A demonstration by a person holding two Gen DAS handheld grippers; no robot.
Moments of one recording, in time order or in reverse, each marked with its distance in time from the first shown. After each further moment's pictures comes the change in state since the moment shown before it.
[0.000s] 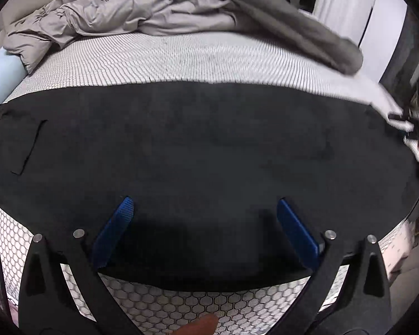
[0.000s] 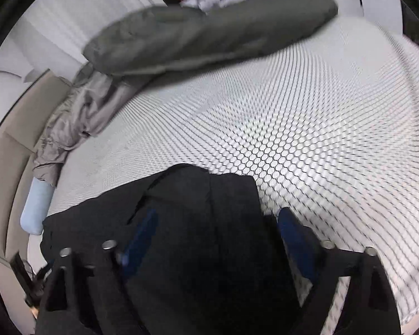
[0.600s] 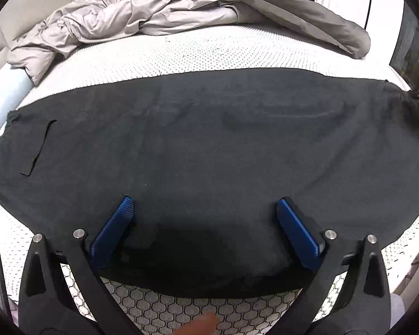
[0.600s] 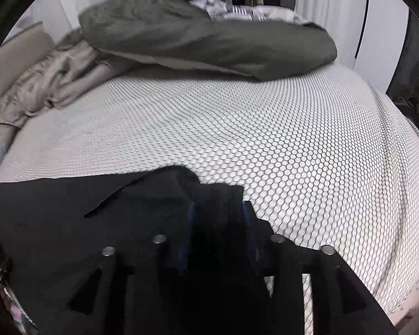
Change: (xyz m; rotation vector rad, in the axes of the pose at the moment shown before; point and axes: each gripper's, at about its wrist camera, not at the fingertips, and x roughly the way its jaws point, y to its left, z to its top) left arm 0.021 -0.004 -0.002 0.062 -0.005 0.099; right arm -0.029 0.050 -0.021 -0.250 -0.200 -0.274
